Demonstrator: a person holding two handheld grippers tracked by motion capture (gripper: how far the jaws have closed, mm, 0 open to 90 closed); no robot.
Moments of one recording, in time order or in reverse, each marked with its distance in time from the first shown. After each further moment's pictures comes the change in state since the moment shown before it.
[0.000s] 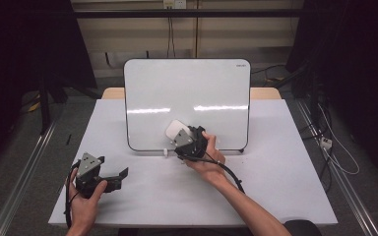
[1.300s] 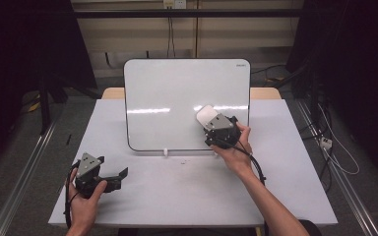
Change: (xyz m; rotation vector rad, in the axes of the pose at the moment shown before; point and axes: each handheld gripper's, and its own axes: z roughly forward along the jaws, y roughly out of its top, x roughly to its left) left arm 0.000 0.000 -0.001 0.000 0.006 -0.001; right arm -0.076 -0.043 -0.022 -0.007 -0.079 0.216
